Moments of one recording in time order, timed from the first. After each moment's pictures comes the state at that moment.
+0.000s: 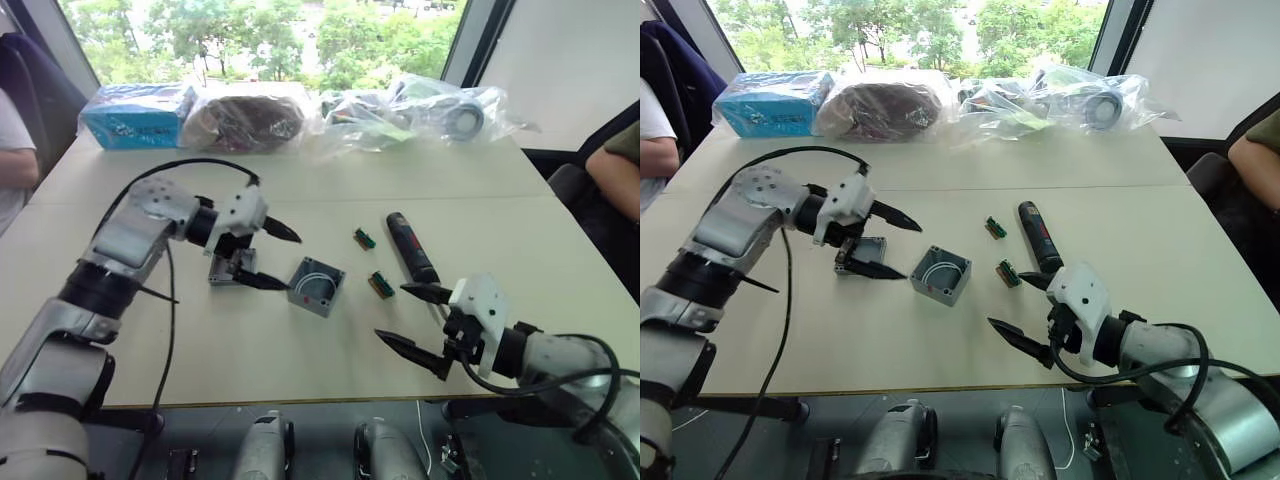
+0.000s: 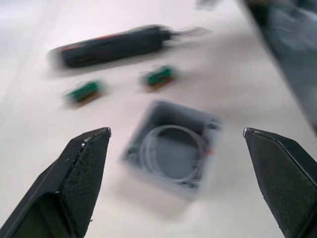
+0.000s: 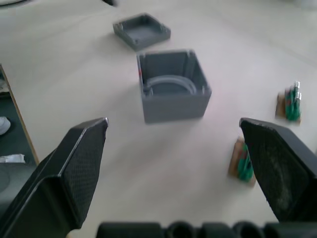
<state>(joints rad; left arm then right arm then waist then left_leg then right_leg) -0.79 0.77 -0.23 0.15 -0.45 0.43 -1.18 0.02 -0.81 -0.16 -0.80 0.69 0.73 0.64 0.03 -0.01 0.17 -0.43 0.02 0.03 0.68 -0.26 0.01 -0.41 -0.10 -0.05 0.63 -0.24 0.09</state>
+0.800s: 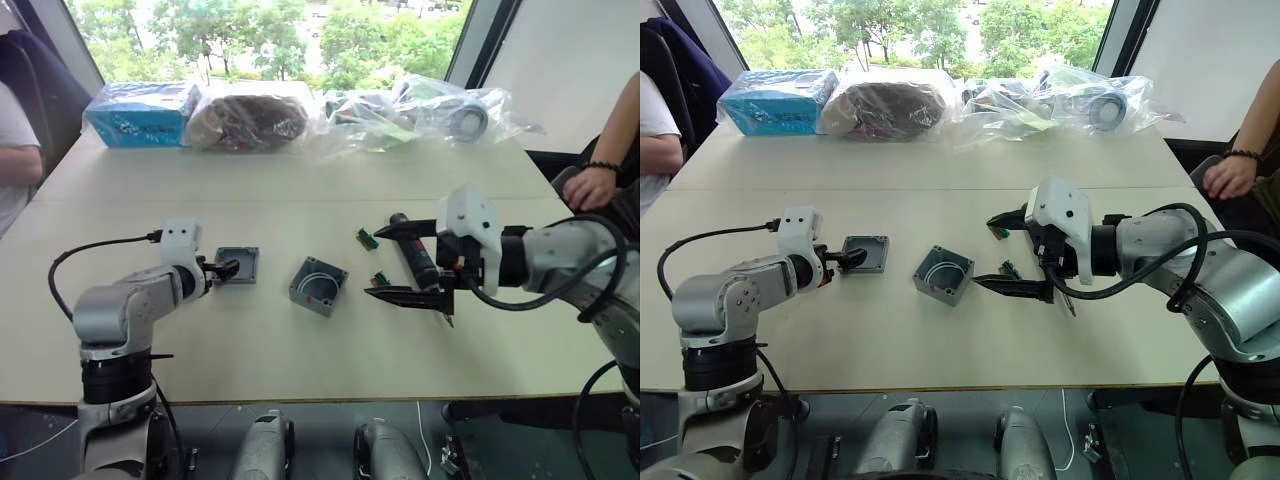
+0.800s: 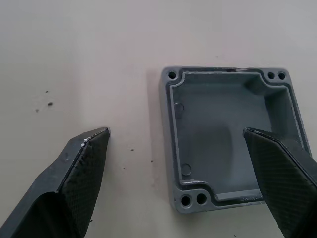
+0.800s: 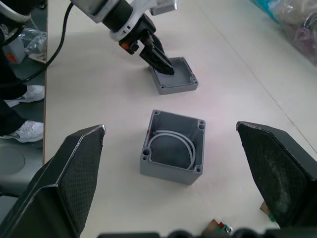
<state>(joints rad) -0.46 0.35 0.29 -0.24 -0.36 1.36 -0.12 -0.53 -0.95 0.00 -0.58 0.77 0.85 0.87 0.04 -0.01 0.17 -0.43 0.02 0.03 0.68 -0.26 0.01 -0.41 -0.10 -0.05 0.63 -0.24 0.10</state>
